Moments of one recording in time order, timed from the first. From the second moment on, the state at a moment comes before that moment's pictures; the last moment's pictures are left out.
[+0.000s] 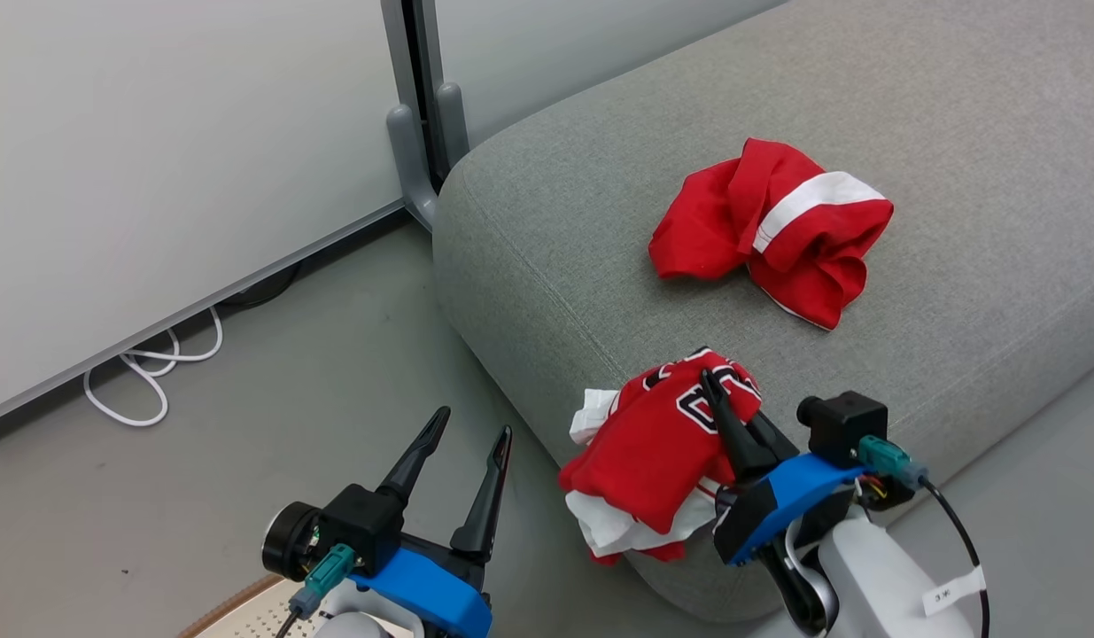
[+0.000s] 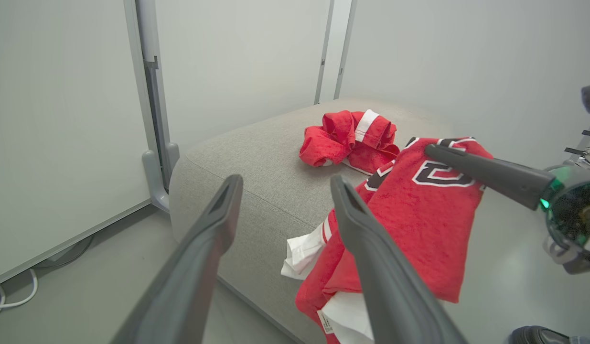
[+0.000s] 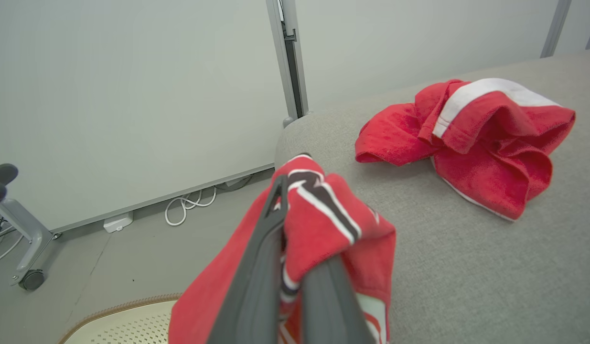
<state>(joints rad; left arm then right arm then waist) -0.17 0.11 -0.43 0.34 -0.29 -0.13 -0.26 -0.41 -0.05 0.31 0.66 0.33 0.13 -0.26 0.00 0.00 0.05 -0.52</state>
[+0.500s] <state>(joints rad) -0.20 0.14 -0.45 0.32 -0.27 -0.13 -0.26 -0.76 -0.05 0.11 0.68 0.15 0.13 -0.23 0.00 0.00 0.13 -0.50</state>
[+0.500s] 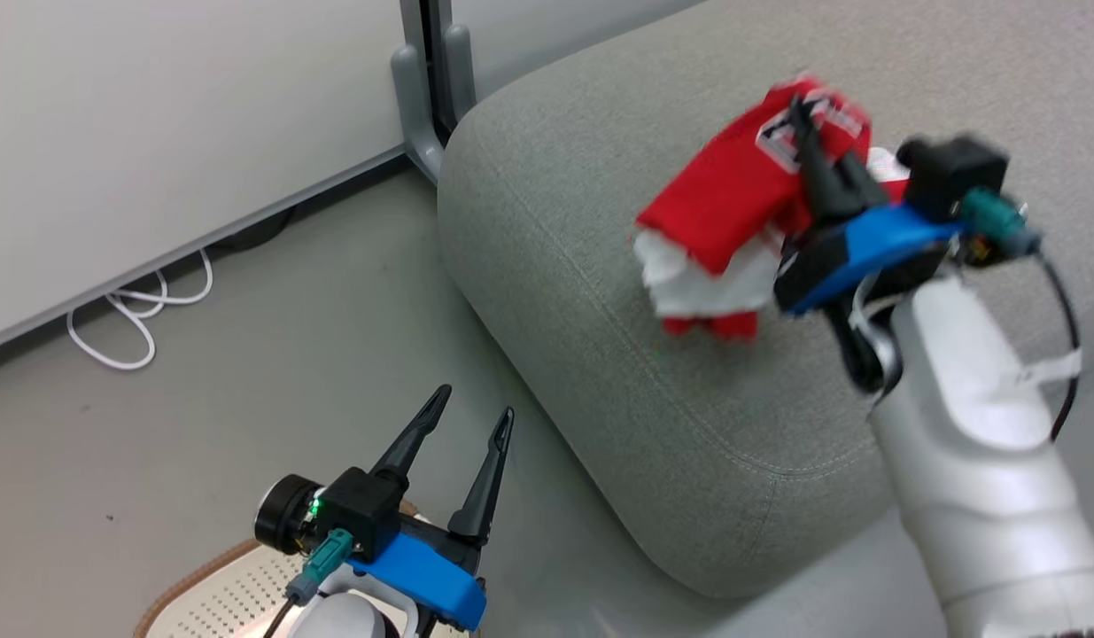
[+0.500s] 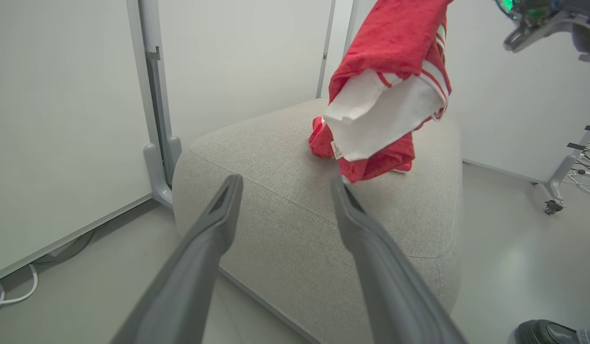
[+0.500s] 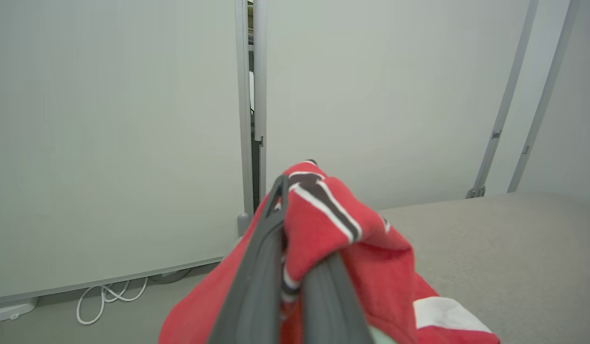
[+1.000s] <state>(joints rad) -0.27 0.21 -0.50 0.24 -0.25 -0.13 -0.26 -1.08 -0.15 -0.28 0.57 -0.03 0.13 -0.10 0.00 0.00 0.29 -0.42</state>
